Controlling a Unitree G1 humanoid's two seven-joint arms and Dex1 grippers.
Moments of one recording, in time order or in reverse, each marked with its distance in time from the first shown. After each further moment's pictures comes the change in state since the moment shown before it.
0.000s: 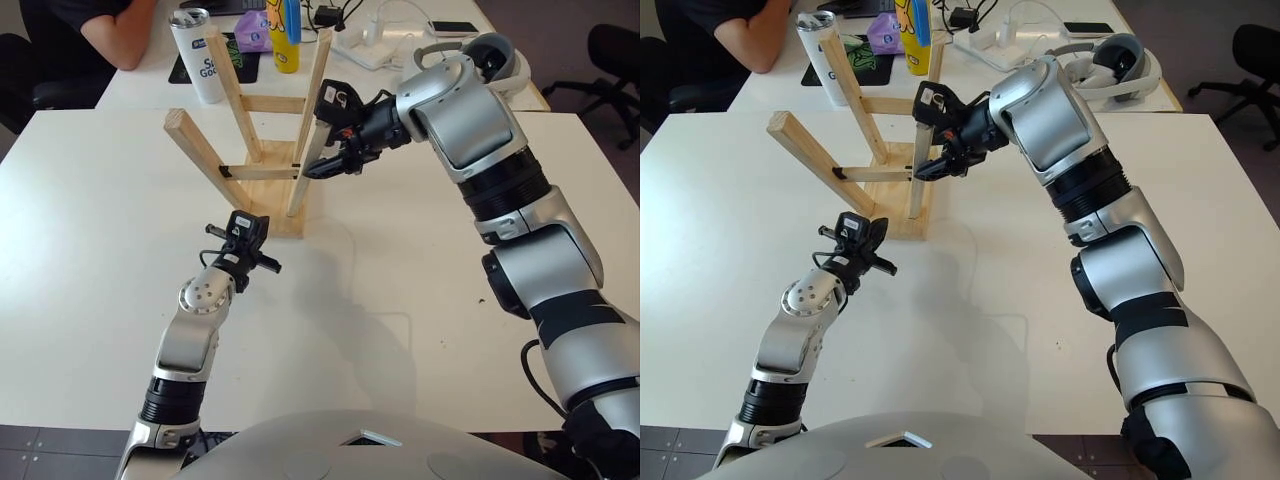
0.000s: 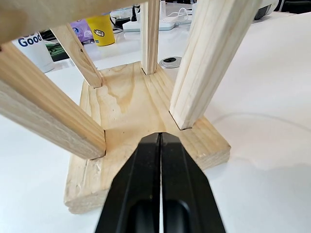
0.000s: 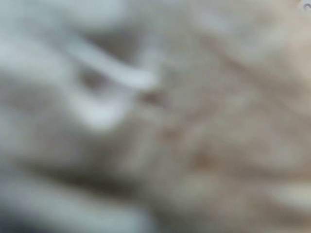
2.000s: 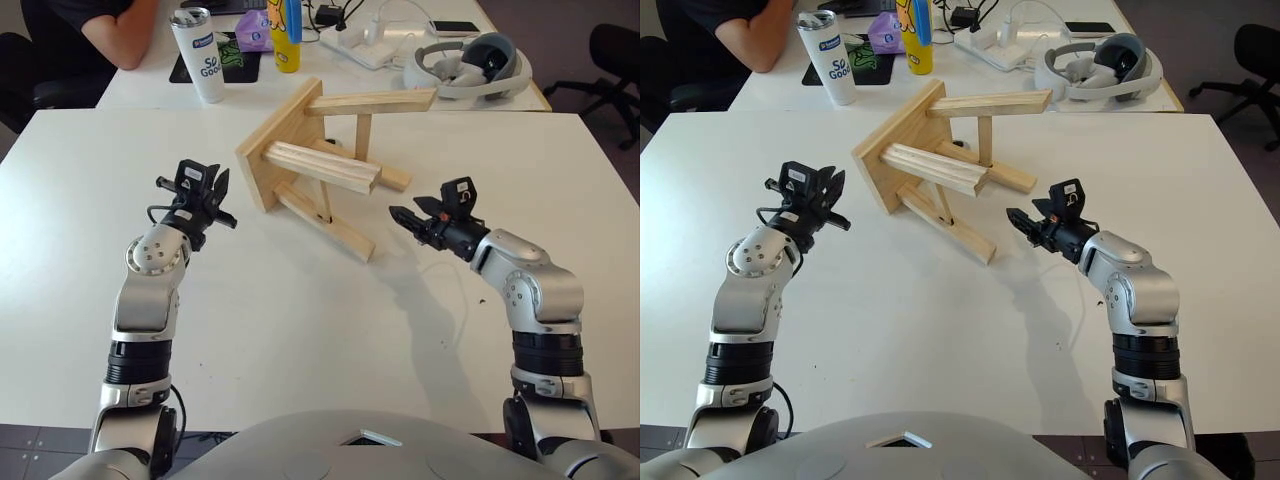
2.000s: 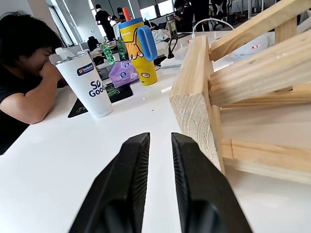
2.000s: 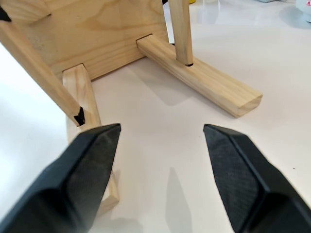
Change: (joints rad) left arm -0.208 0.092 0.224 0.084 -0.094 -0.020 -0.061; right arm 0.890 -0.035 -0.506 -0.537 0.338 -0.013 -0.619
